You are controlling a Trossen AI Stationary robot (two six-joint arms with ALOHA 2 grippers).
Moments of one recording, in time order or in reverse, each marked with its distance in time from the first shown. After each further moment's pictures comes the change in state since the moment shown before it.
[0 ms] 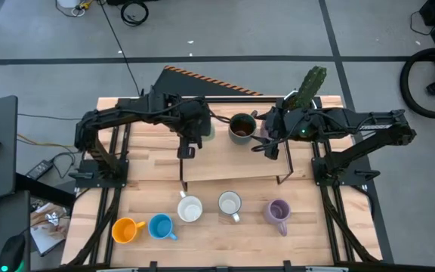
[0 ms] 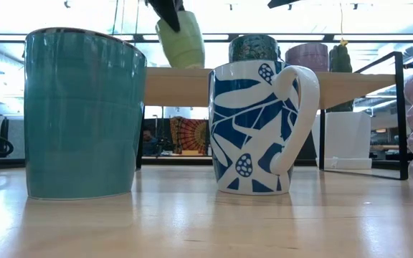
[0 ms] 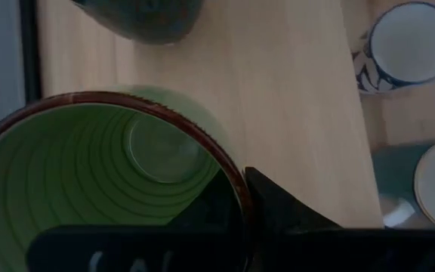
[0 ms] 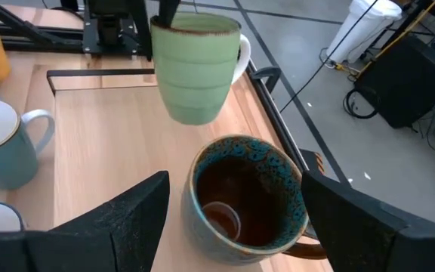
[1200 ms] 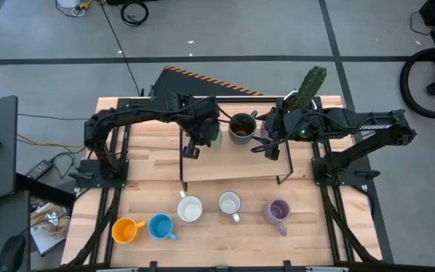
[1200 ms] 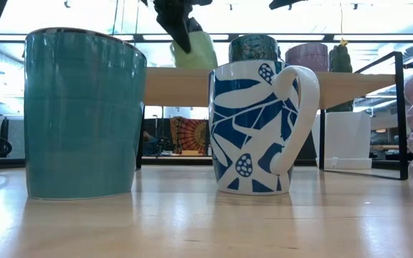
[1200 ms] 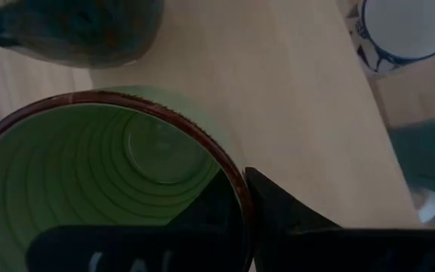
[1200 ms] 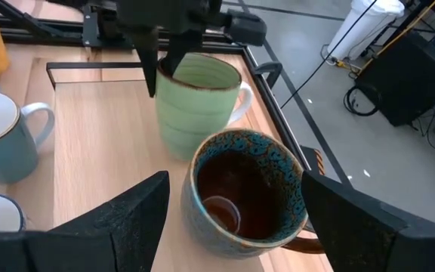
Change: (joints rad) left arm 0.051 0.091 -0.042 0.073 0.122 0.203; right arm 0.002 0.000 0.000 -0.018 -0.001 0.001
